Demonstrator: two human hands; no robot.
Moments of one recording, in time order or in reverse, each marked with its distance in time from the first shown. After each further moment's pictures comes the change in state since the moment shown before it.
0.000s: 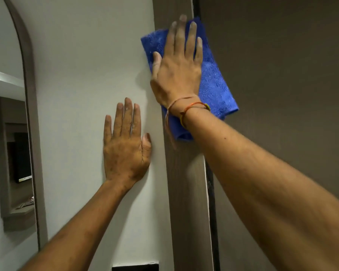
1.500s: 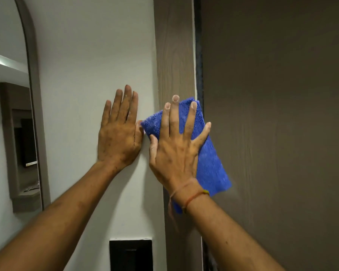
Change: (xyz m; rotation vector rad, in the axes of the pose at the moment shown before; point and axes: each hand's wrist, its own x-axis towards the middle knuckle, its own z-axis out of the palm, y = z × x) left_hand -0.003 -0.009 -0.005 -0.054 -0.066 0.054; right_hand -0.168 0.020 0.007 -0.027 -0.158 -0.053
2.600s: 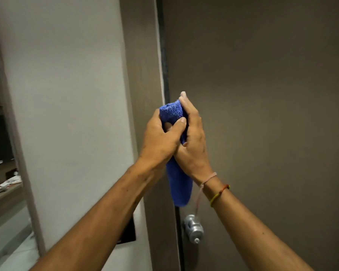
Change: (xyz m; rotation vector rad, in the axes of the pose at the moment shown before) left_hand -0.033 0.156 -0.090 -1.437 -0.249 -0.494; right_hand -0.040 0.064 -0.079 0.963 0.102 0.084
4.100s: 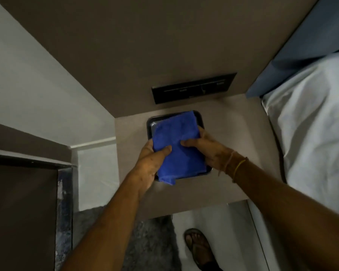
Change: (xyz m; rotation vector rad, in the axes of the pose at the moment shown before) left_hand -0.753 -0.222 0.769 -0.095 -1.676 -1.224; right_hand -0.747 -0.018 -0.841 -0.185 1.326 1.573
